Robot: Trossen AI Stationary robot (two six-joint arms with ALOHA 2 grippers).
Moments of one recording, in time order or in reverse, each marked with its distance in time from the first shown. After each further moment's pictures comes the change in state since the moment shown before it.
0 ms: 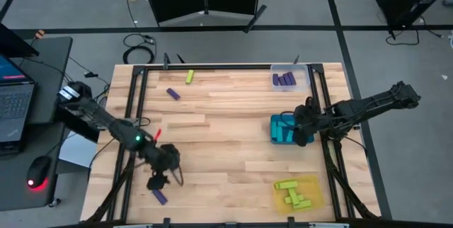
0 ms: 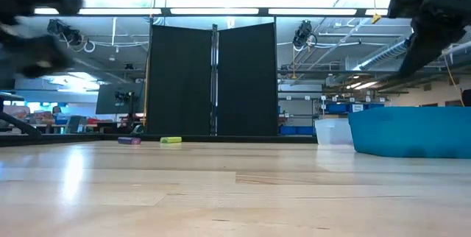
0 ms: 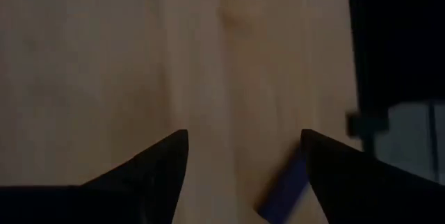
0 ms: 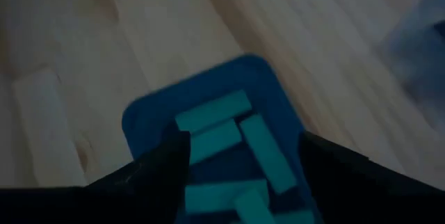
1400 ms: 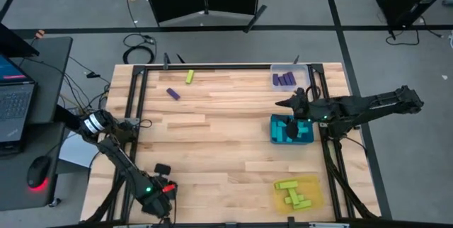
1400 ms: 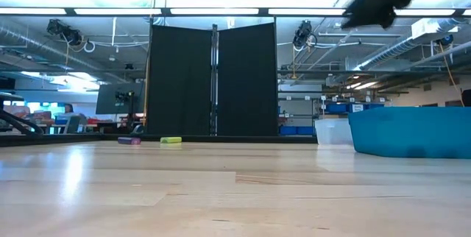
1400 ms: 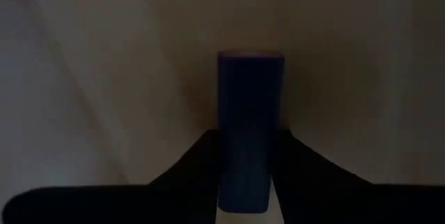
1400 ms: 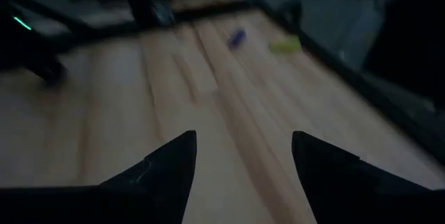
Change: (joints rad) left arm -0.334 0.594 0.371 -0.372 -0.196 -0.095; right arm -0.113 -0.023 0.030 0.516 0.039 -0.370
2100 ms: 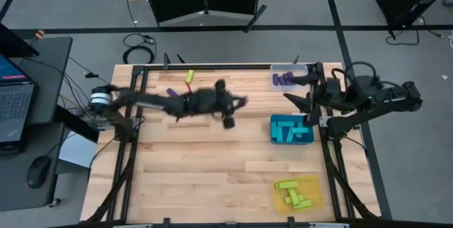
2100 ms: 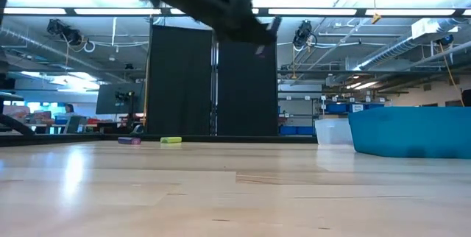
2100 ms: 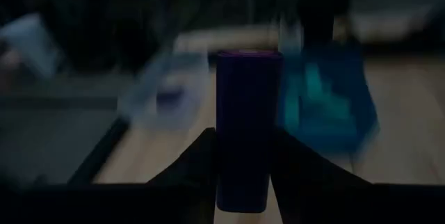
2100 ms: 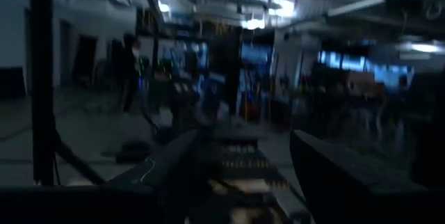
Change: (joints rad) left arm 0.972 -0.151 0.016 1.131 -0.193 0.819; right arm 0.042 0.005 0.281 0.445 -0.054 -0.478
